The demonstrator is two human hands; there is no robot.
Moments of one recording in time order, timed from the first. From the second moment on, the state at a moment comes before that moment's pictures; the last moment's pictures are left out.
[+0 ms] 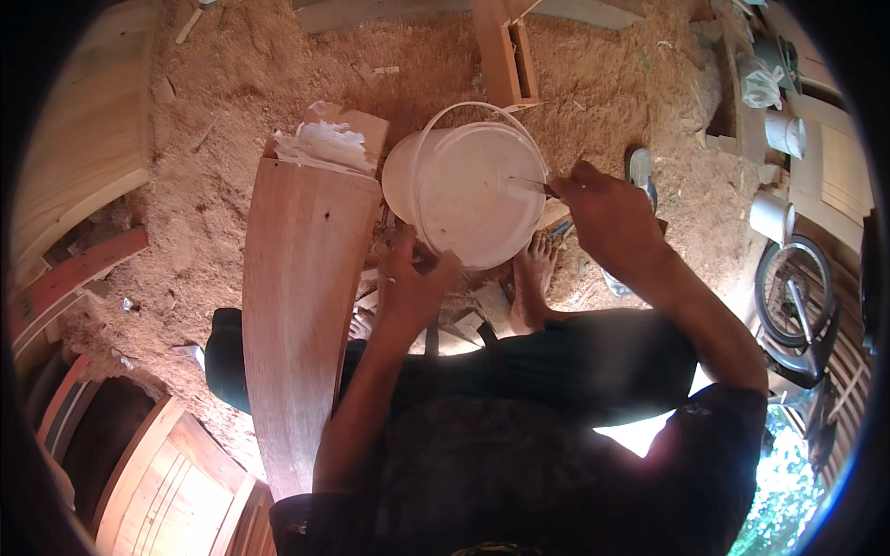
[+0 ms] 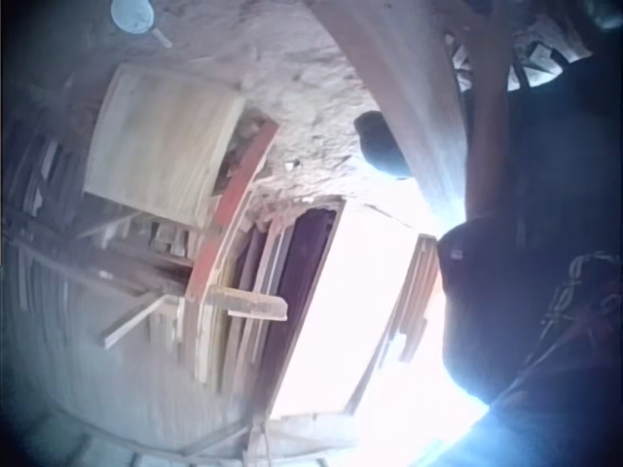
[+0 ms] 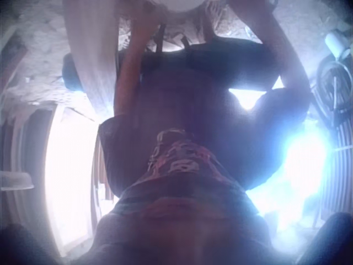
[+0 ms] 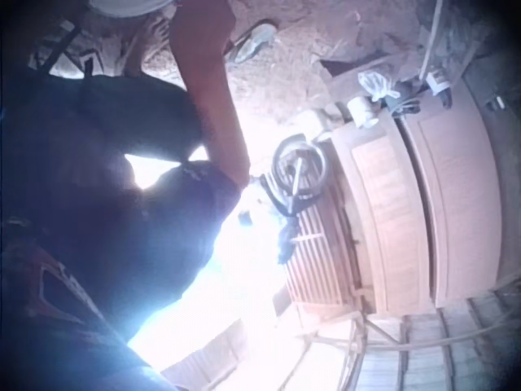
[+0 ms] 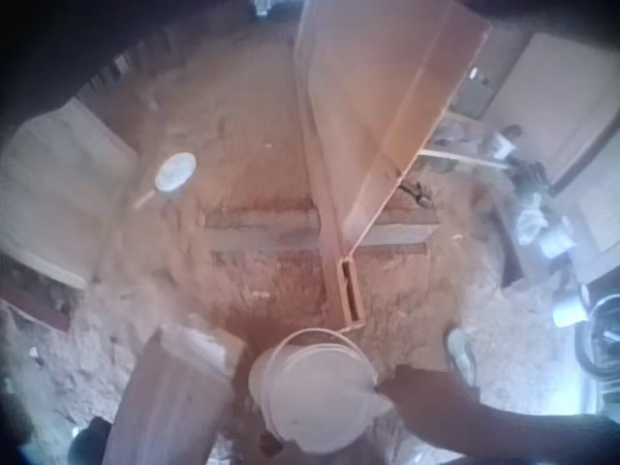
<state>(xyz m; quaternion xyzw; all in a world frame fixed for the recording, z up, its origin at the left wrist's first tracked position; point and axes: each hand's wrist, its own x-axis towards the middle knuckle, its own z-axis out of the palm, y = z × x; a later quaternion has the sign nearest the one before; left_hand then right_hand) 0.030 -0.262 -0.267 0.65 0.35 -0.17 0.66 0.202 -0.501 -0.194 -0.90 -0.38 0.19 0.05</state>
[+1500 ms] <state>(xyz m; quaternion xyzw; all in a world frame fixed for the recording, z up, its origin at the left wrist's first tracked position) -0.045 -0.279 -0.284 0.27 0.42 -0.07 0.86 0.116 -0.371 -0.231 -0.80 -0.28 0.52 0.10</state>
